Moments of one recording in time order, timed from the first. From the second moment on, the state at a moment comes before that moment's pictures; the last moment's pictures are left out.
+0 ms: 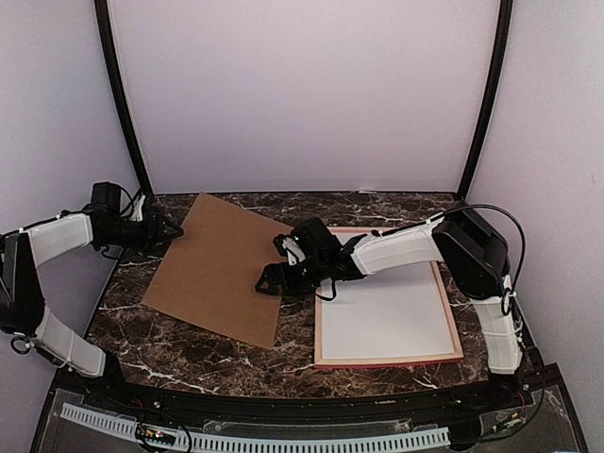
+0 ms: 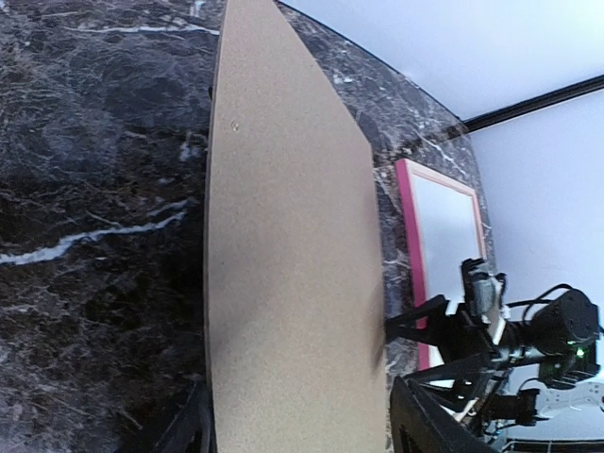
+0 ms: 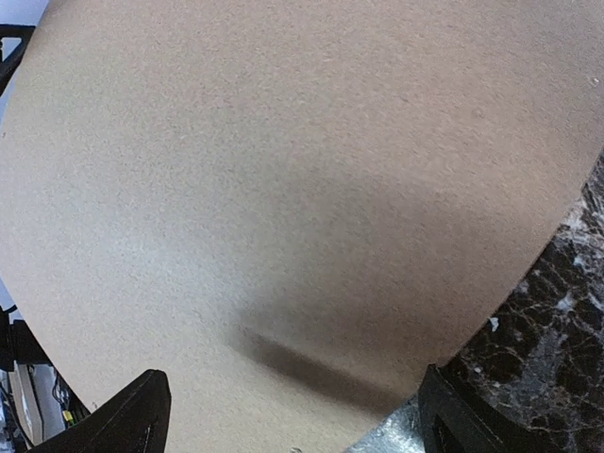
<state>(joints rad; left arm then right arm) 0.10 1.42 0.93 -0.39 0.72 -0.30 0.93 2.19 1.47 -0.04 -0.33 0.59</state>
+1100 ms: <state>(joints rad) -0.04 1.31 1.04 -0.68 0.73 -0.35 0.91 2.20 1.42 0.07 -0.56 0.55</state>
